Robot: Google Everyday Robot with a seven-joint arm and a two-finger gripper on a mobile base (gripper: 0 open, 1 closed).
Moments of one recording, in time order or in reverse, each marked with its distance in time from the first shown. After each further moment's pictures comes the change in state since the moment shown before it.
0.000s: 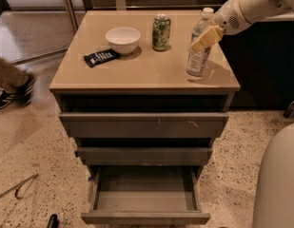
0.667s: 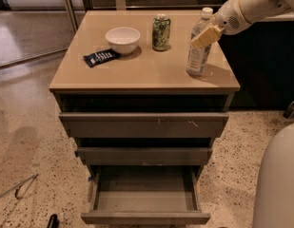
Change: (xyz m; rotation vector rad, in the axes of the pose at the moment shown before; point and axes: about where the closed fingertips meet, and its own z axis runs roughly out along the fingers) arm 0.000 0.000 0.000 0.000 0.000 0.000
